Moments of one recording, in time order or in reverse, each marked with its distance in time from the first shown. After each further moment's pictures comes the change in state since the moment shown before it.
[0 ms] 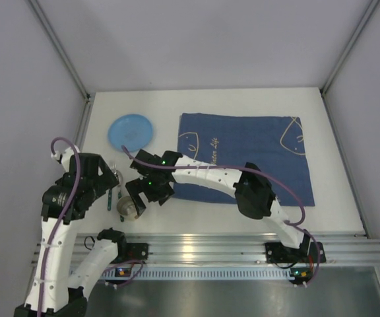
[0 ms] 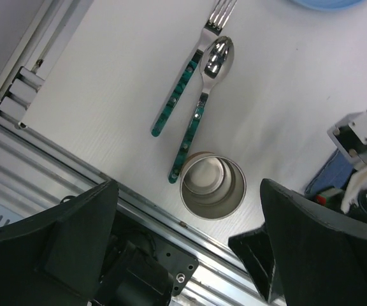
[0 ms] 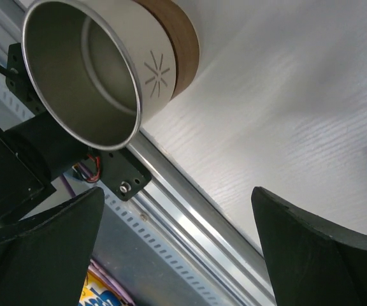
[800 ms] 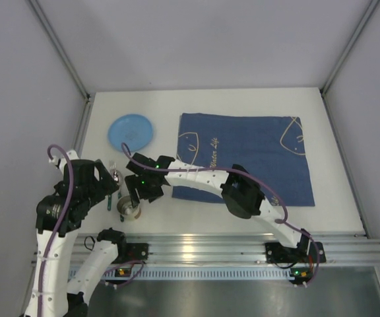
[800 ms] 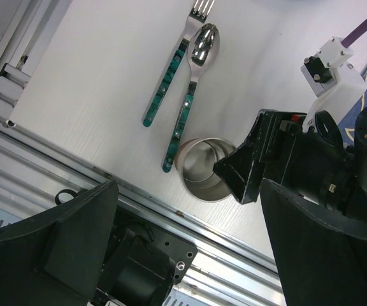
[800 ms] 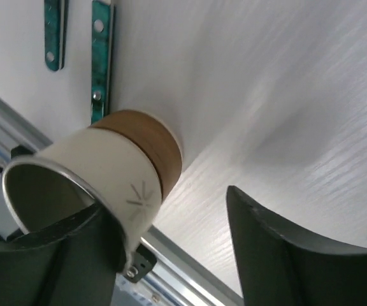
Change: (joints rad) left arm 0.000 -0.077 0.013 -0.035 0.074 0.021; right arm -0.003 0.145 0.083 0.159 0.111 0.154
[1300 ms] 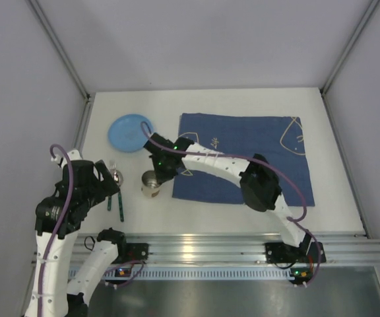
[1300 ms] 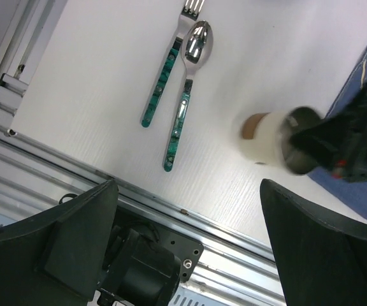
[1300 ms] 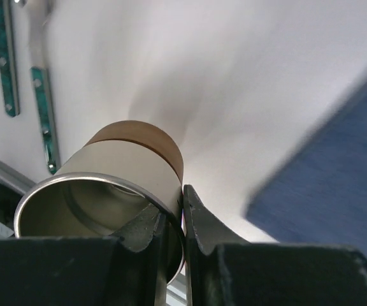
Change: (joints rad) left arm 0.000 -0.010 0.003 0.003 0.023 0.056; right arm -0.072 -0.078 -0.041 -0.035 0.145 -0.026
